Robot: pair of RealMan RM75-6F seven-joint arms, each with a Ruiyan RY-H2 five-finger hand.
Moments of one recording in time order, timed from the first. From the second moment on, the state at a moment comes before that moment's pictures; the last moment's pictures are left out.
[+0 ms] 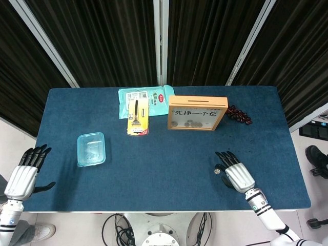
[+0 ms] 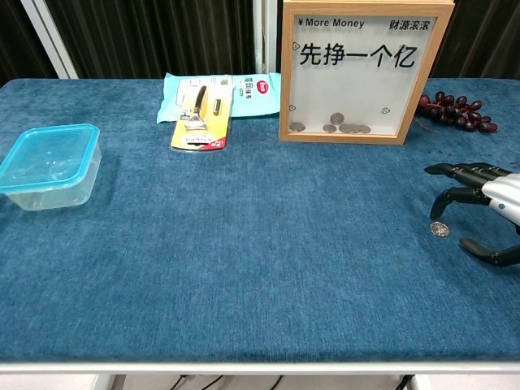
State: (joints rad) left arm -0.15 -1.22 0.01 -1.38 1.58 1.45 -0.15; right arm 0.36 -1.59 -0.09 -1.09 -1.63 1.24 0.07
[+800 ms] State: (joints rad) left arm -0.15 -1.22 0.01 -1.37 1.57 1.44 -0.16; right arm 0.36 -1.60 -0.08 -1.08 -1.62 1.21 0.06
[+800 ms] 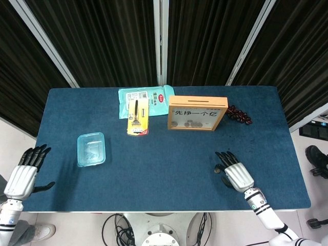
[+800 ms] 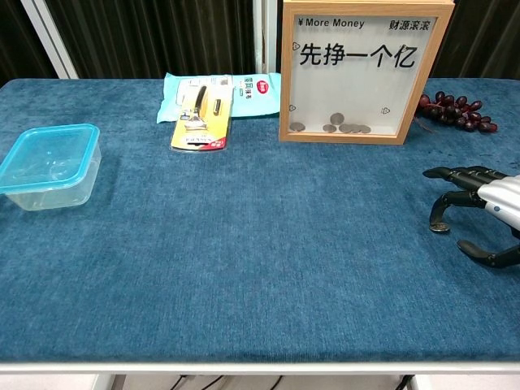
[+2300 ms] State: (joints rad) left arm -0.16 -1.22 0.01 -1.35 1.58 1.43 -0.18; right arm 0.37 -1.63 -0.07 -1.04 -1.64 1.25 0.07
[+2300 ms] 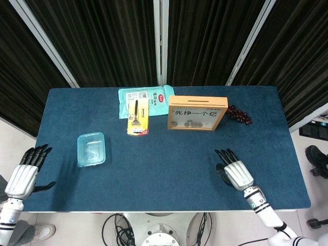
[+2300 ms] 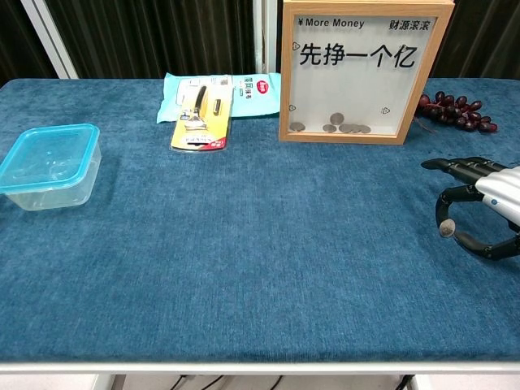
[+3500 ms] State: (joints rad) left arm -0.16 -1.22 0.01 -1.36 1.58 1.45 -0.18; right arm 0.38 -1.51 0.03 -1.21 -1.65 1.37 0.10
